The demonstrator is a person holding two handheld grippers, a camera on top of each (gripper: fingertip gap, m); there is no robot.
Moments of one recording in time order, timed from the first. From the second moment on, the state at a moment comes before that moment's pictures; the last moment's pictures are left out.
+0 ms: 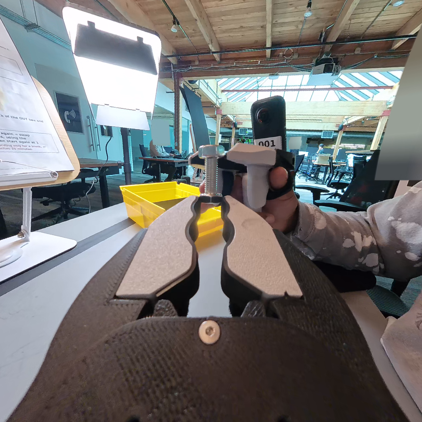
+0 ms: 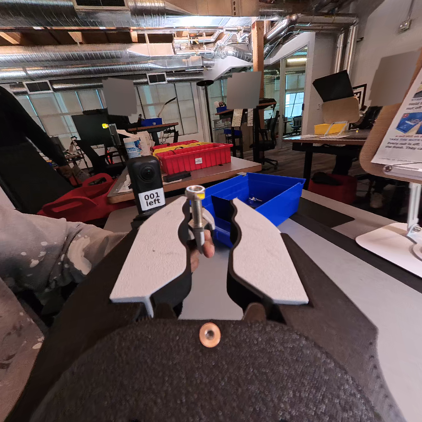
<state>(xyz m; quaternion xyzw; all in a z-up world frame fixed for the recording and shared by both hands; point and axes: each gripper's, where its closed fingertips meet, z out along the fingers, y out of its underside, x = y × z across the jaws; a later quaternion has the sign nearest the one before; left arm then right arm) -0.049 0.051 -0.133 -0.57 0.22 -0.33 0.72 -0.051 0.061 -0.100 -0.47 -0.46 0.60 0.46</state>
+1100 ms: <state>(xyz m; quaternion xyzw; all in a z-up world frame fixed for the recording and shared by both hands) -0.049 0.048 -0.129 -0.56 0.22 -0.33 0.73 -0.047 0.068 -0.098 -0.47 -0.46 0.60 0.47</state>
